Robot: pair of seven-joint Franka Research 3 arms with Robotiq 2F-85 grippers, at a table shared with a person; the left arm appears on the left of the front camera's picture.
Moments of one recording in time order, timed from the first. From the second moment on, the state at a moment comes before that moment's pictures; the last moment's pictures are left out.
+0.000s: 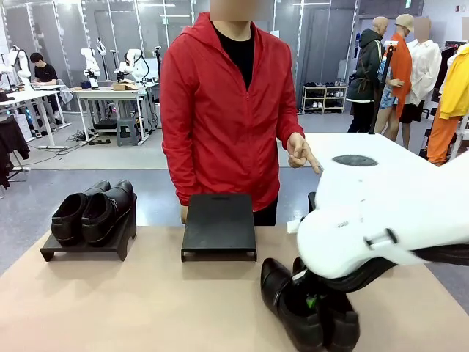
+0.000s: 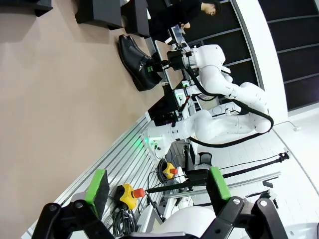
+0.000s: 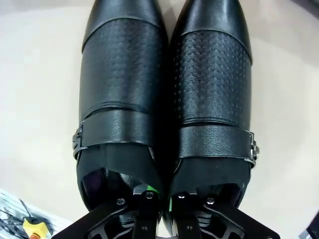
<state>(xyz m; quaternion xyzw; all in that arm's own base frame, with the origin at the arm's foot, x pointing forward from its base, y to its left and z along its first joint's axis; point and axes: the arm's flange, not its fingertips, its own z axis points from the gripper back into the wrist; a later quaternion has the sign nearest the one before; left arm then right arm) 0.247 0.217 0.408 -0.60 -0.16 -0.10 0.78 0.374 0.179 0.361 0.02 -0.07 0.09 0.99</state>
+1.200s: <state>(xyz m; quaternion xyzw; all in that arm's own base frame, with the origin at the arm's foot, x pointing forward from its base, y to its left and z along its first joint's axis) 0.247 0.217 0.408 -0.60 -0.16 -0.10 0.78 0.320 -0.016 0.537 0.05 -0.19 0.07 0.98</state>
